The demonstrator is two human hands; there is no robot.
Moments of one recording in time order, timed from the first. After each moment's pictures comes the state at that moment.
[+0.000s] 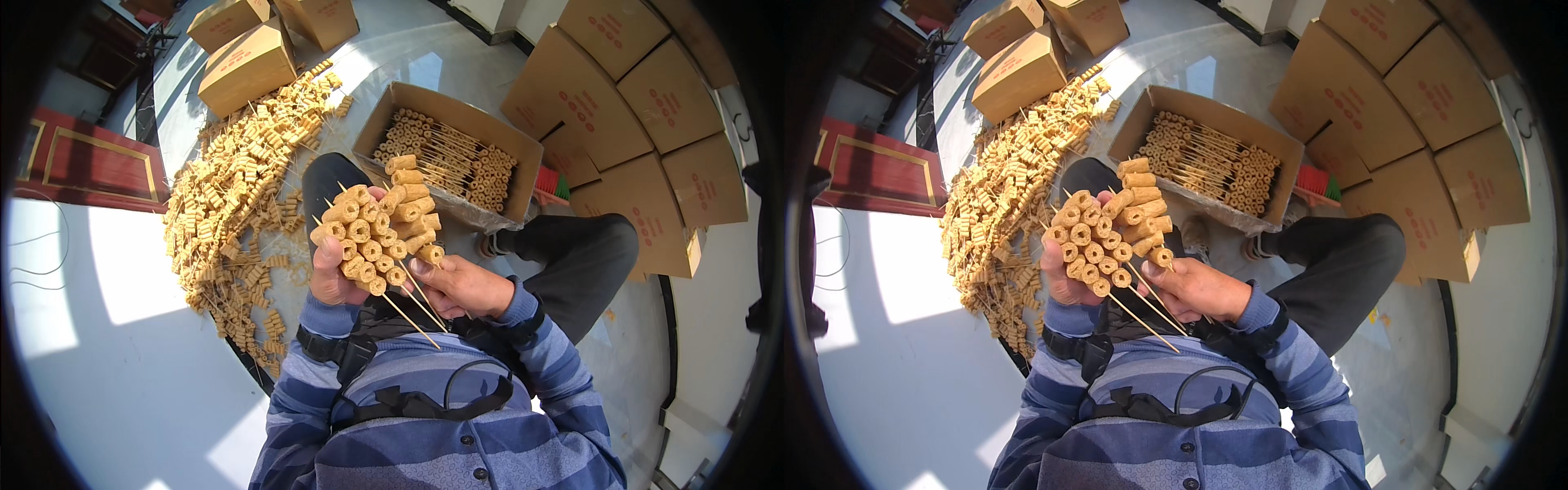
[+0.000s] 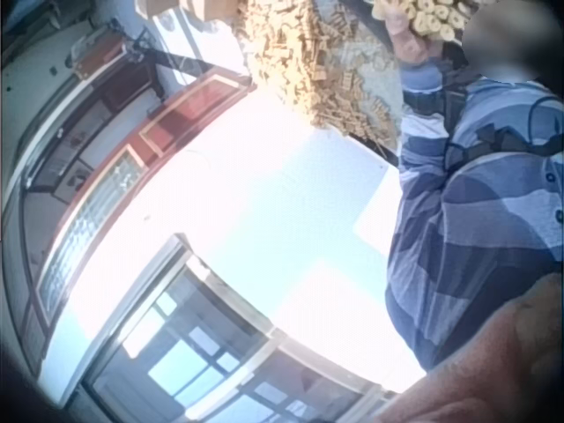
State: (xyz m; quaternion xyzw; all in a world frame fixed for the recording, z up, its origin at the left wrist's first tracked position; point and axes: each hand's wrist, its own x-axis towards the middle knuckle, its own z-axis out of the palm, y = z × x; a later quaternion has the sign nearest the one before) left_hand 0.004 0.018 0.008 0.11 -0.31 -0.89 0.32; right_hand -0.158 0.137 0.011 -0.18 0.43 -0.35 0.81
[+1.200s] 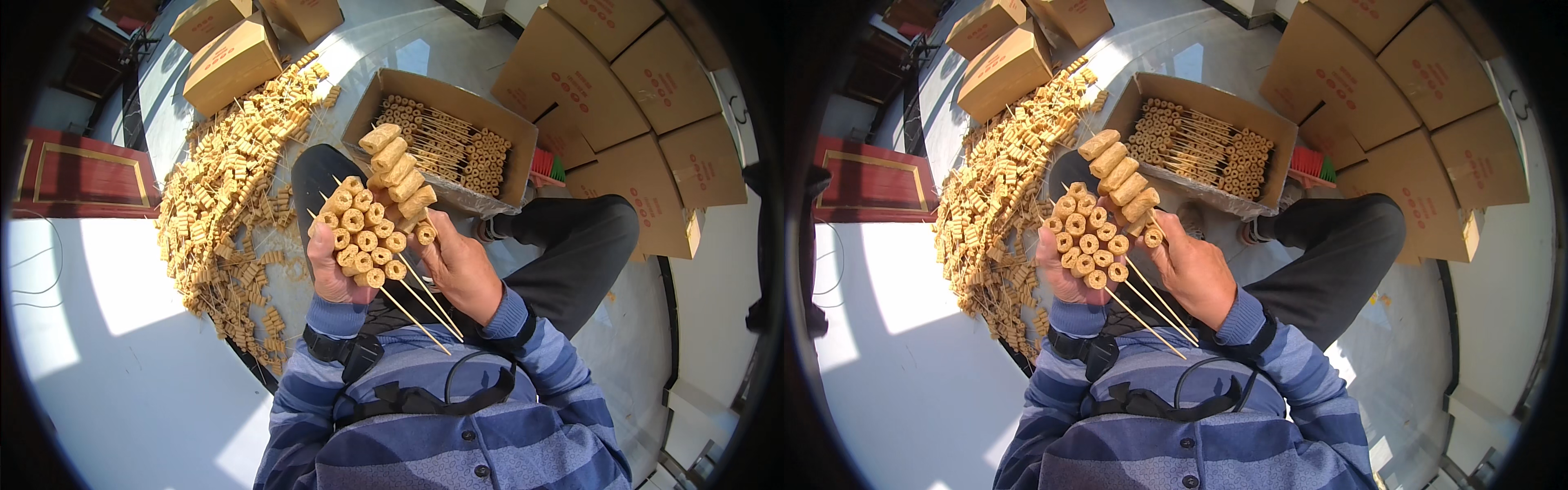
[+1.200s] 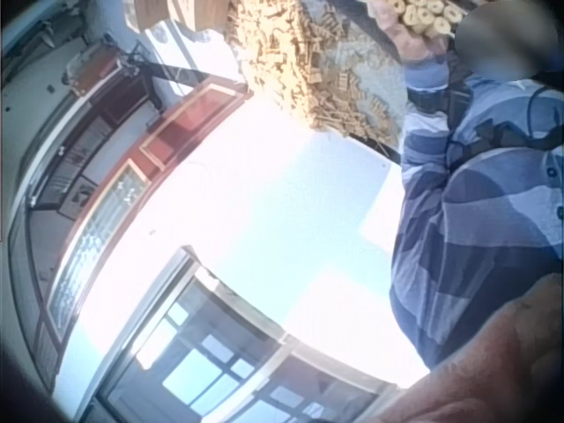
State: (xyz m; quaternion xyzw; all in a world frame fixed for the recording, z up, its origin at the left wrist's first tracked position) left_hand 0.008 0.024 -0.021 0.15 -0.22 -0.88 0.39; right_hand -0.134 0.139 0.007 -0.46 0.72 -0.40 0.33
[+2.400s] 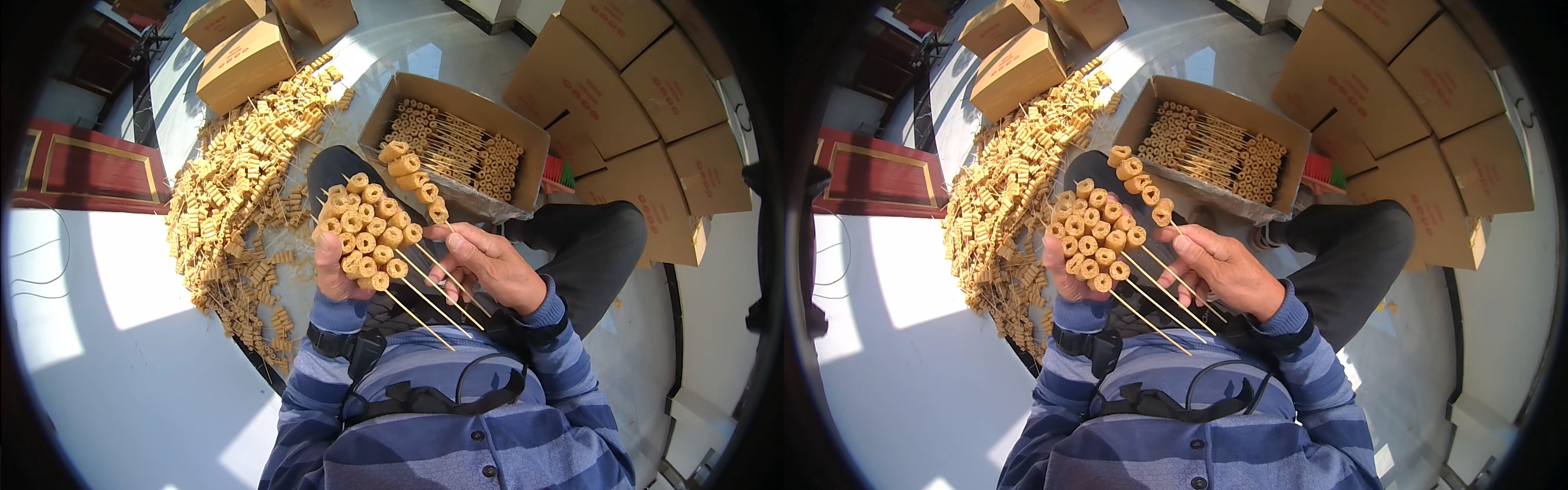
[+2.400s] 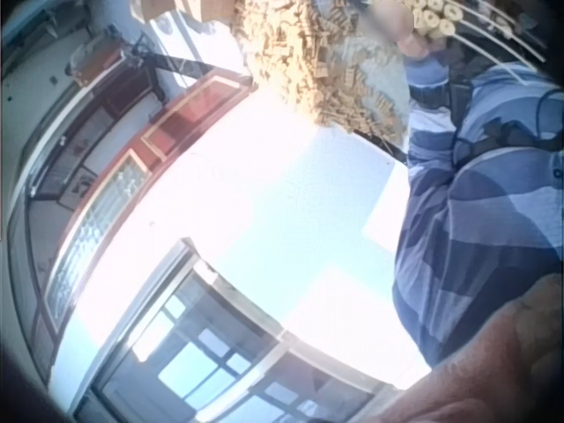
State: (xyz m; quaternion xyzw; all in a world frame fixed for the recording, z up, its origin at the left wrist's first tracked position) left_hand 0.028 0.016 -0.025 0.16 -0.31 -0.86 0.38; right_hand -0.160 0.145 0.038 -0.26 0.52 -0.46 0.67
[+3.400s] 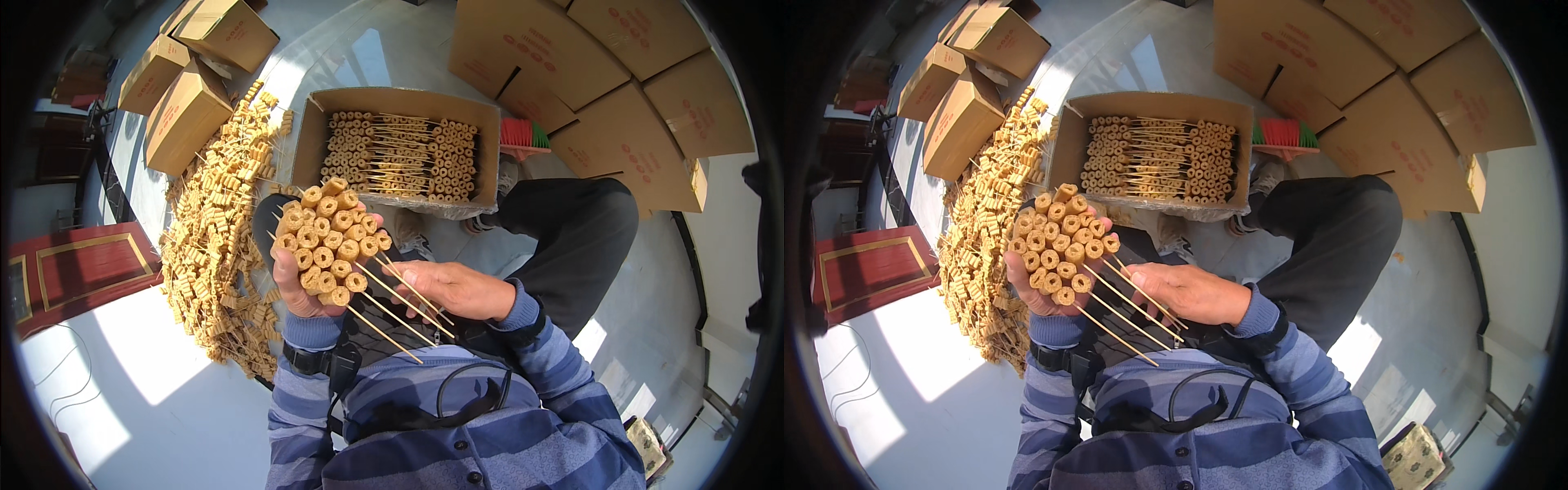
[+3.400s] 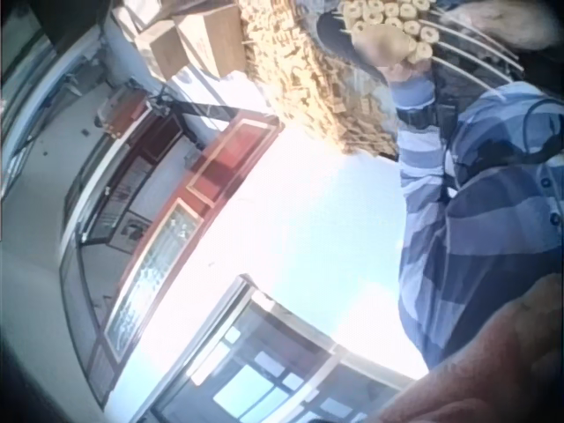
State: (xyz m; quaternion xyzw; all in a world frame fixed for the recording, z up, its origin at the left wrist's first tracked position) left_hand -0.056 -0.015 -0.016 0.17 -0.31 -0.90 0.24; right_hand -0.208 0.159 -0.025 -0.29 0.49 -0.43 0.70
